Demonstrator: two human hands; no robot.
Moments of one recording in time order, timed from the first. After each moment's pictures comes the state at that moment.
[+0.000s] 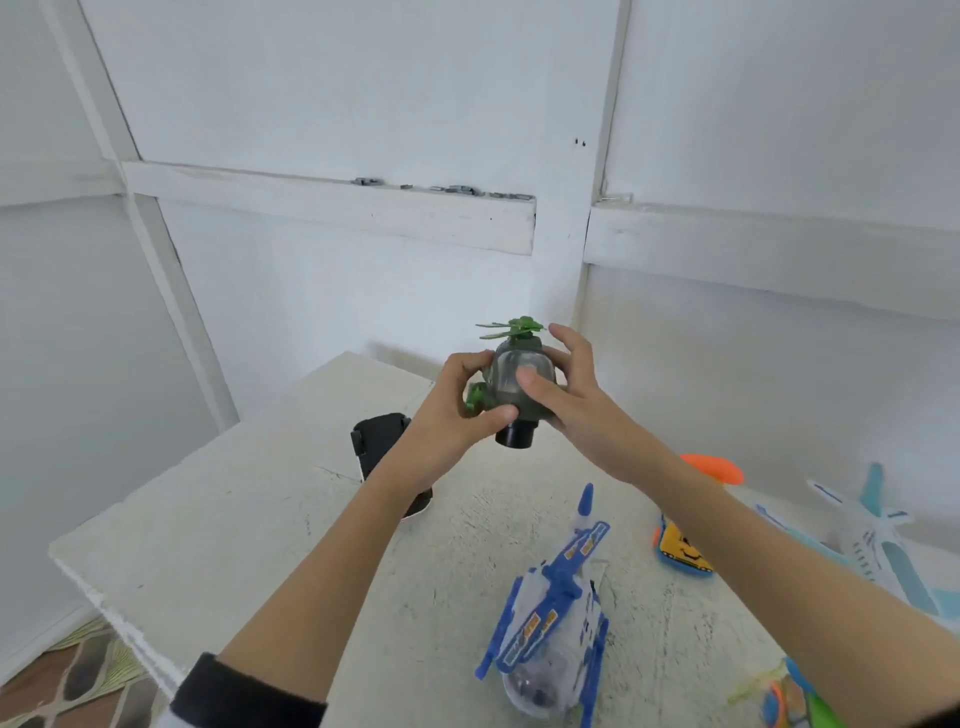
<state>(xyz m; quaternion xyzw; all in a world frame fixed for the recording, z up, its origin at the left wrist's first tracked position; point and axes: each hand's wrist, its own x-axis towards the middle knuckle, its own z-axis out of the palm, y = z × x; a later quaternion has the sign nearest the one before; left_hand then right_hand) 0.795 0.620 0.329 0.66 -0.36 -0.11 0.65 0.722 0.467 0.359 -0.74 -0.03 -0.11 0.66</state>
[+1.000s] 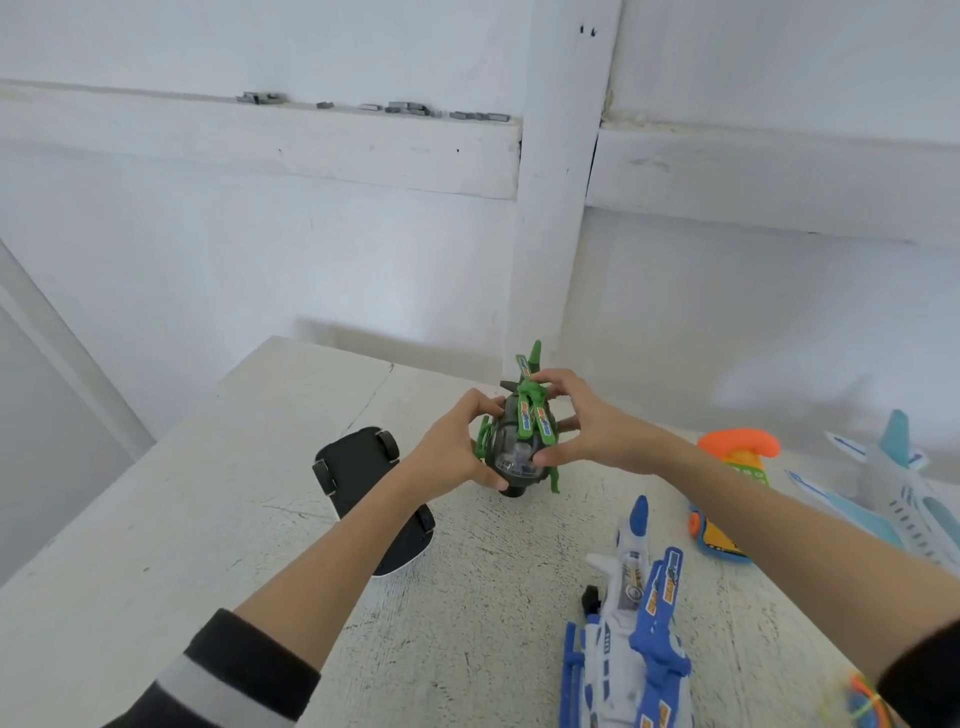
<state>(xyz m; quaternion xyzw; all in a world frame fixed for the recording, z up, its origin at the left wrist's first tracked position) 0.909 0.590 0.242 0.72 -0.38 -0.28 0.51 0.798 0.412 0.280 -0.86 0.09 0.04 0.51</state>
